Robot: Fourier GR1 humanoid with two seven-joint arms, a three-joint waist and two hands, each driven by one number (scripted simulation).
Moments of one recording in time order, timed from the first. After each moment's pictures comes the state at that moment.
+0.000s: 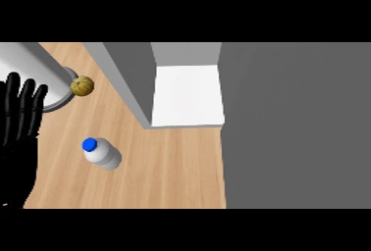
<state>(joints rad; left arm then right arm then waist) -0.02 0.14 0.00 -2.10 0.01 0.04 -0.03 -0.01 -0.11 0.01 -2.10 0.01 -0.01 0.02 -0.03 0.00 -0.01</state>
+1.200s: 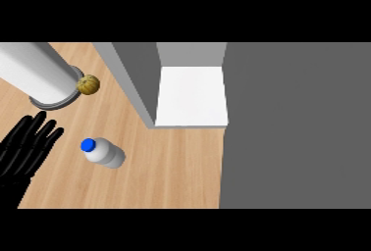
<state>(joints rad) 0.20 0.24 0.07 -2.21 0.36 -0.22 0.29 0.51 -0.08 0.15 -2.42 -0.17 0.14 0.14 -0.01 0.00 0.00</state>
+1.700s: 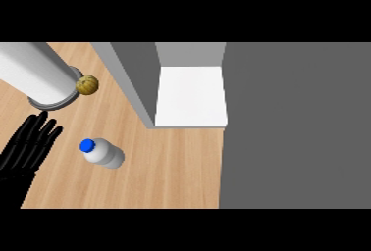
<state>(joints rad) 0.20 0.21 0.11 -2.09 0.27 -0.24 0.19 0.61 -0.07 0.20 -2.45 -0.15 0.17 0.09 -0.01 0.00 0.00</state>
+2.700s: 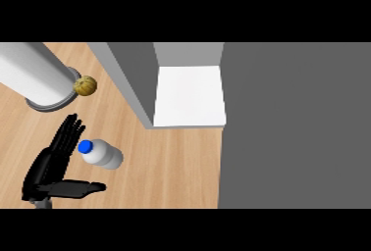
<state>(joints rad) 0.04 0.16 0.17 -1.43 0.06 -0.25 -0.22 0.84 -0.10 0.19 -2.48 -0.12 0.26 -0.09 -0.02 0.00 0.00</state>
